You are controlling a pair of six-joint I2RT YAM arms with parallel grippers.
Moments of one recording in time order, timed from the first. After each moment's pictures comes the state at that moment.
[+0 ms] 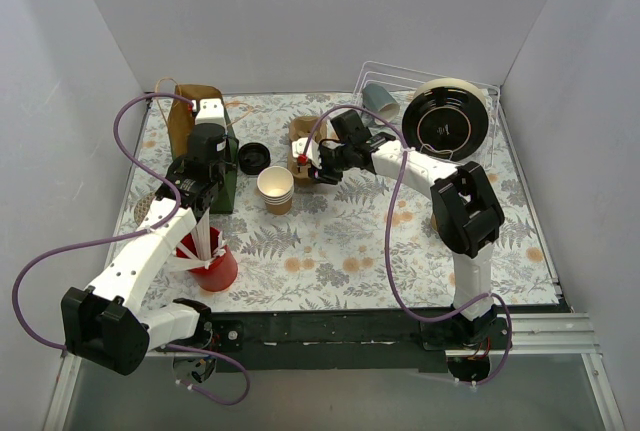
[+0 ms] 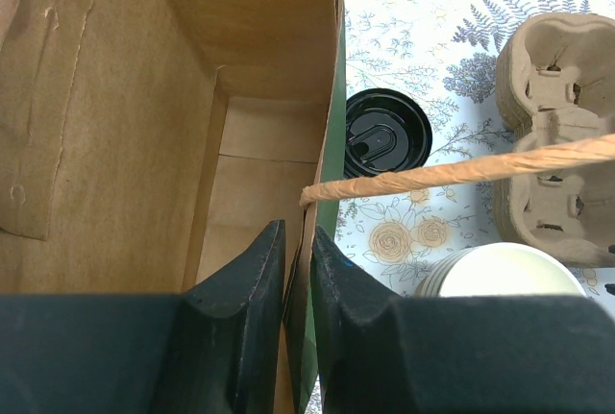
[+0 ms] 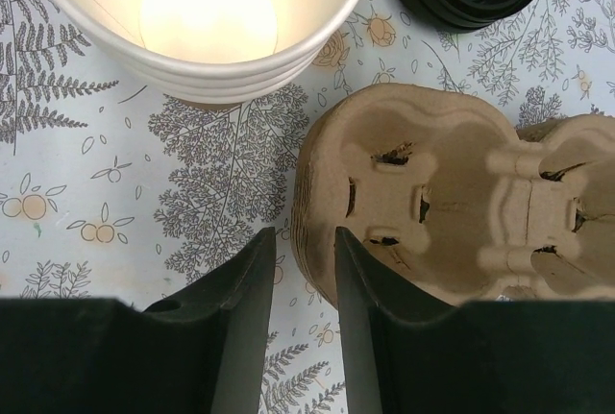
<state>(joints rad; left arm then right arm) -0.34 1.17 1.02 -0.31 -0.46 -0.15 0.64 1.99 1.52 -0.38 -0.62 -0.92</state>
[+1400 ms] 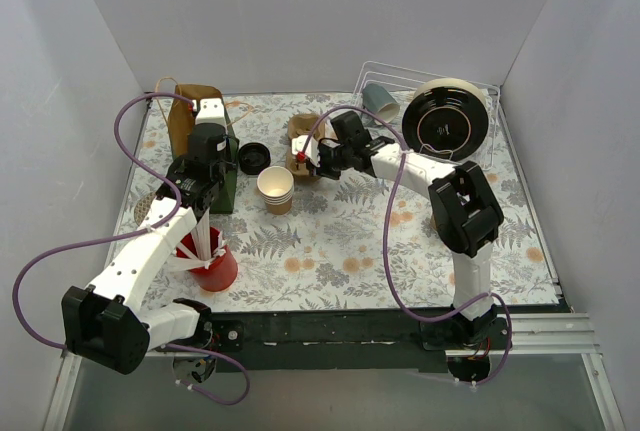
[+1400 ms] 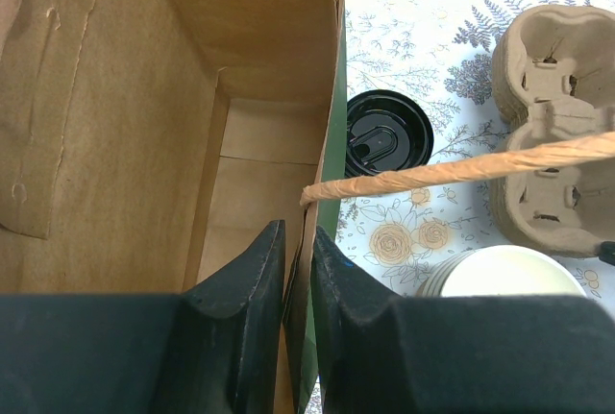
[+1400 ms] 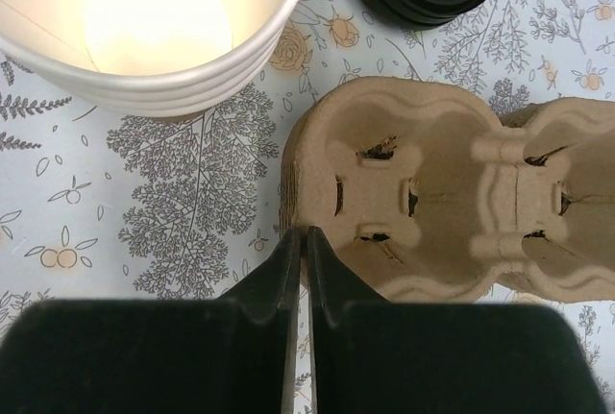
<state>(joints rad) -0.34 1.17 1.02 -0.31 -0.46 -0.15 0.64 2.00 1.49 -0.26 -0.58 -0.86</state>
